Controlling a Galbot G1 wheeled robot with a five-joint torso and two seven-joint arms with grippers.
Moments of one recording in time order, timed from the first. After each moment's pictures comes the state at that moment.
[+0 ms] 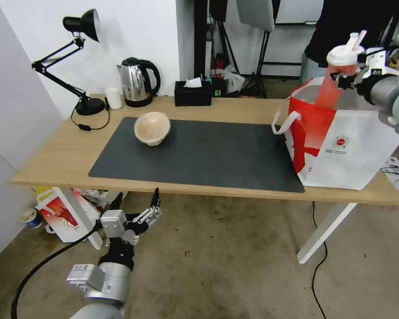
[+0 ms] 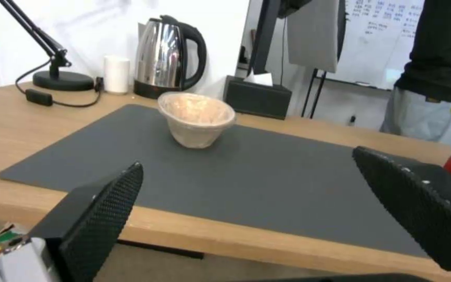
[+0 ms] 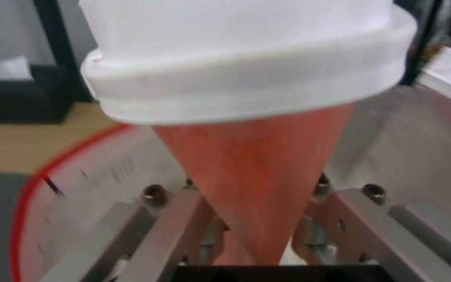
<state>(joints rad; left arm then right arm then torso) 1.82 -1.42 -0.41 -2.40 -0.29 0.01 -0.14 -0.40 0.40 0.11 1.89 1.40 -0.64 0.61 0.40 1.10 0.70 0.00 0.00</state>
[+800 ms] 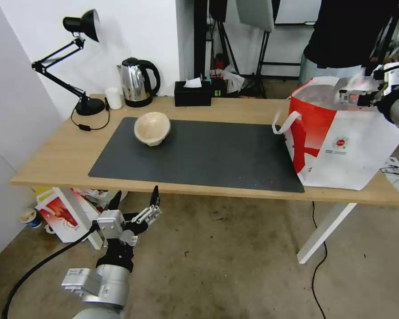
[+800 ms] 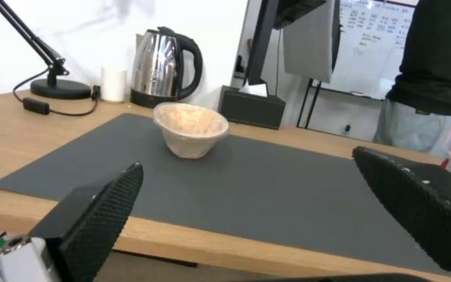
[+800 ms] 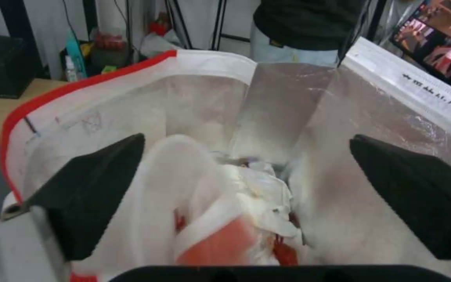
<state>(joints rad) 1.84 -1.43 -0.40 -2.43 -0.28 -0.02 -0.13 -0.59 0.29 0.27 2.05 1.46 -0.65 0.75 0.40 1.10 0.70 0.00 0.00</state>
